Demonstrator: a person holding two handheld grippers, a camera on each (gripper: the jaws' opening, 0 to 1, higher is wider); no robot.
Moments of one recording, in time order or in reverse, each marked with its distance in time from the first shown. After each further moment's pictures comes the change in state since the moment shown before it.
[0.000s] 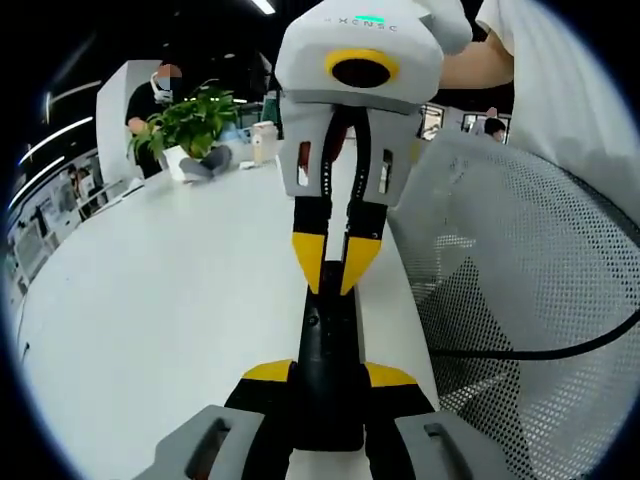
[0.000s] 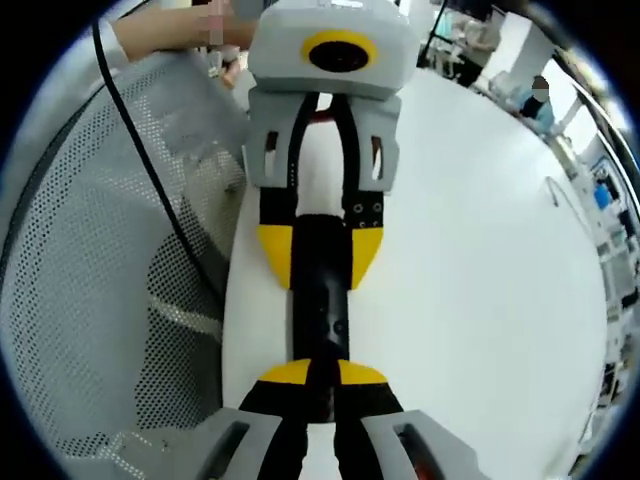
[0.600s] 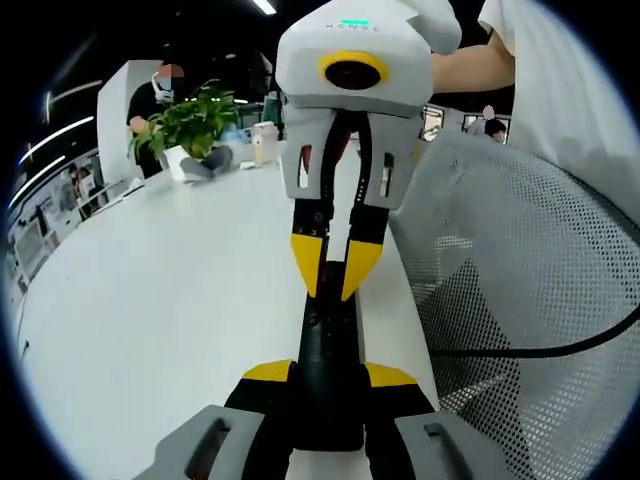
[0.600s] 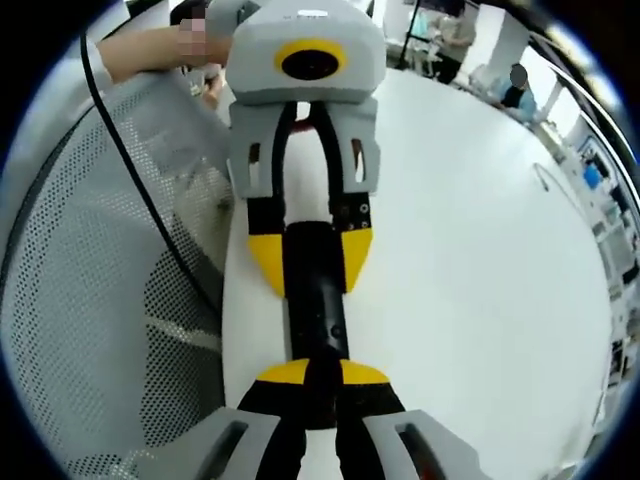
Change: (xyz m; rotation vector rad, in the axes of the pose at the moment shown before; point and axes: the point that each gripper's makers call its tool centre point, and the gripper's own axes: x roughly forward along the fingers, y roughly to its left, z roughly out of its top) left arm 0.000 0.000 -0.001 -0.004 -0.003 0.001; right arm 0.004 -0.001 0.003 0.005 0.017 -0.002
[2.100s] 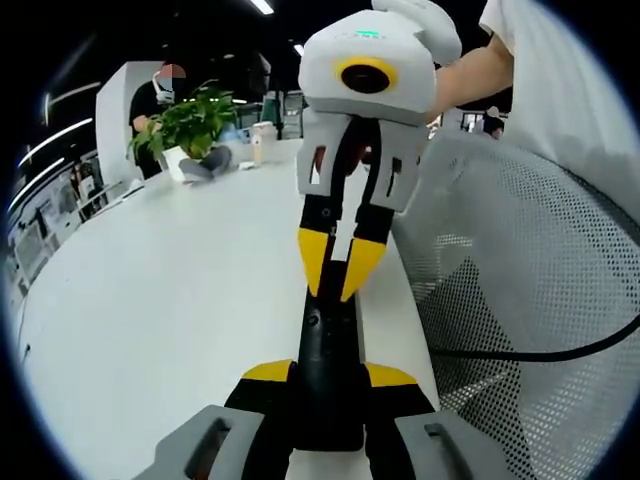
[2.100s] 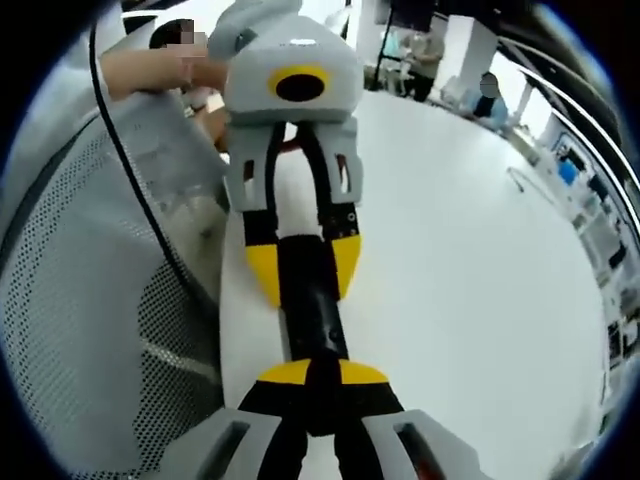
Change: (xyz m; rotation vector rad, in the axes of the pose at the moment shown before) left arm 0.000 0.000 0.000 0.010 0.006 0.002; right arm -0.002 0.003 0.003 0.012 -0.131 -0.091
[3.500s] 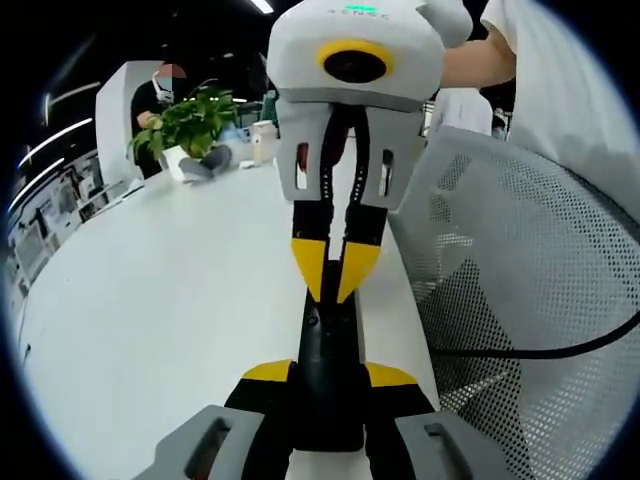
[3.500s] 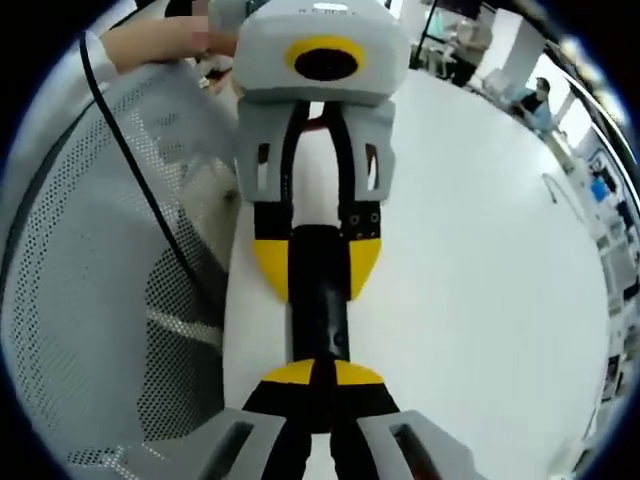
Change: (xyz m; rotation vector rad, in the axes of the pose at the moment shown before) left arm 0.001 0.000 0.000 -0.001 0.004 0.002; right arm 0.003 -0.006 -0.002 -0.075 0.117 0.063
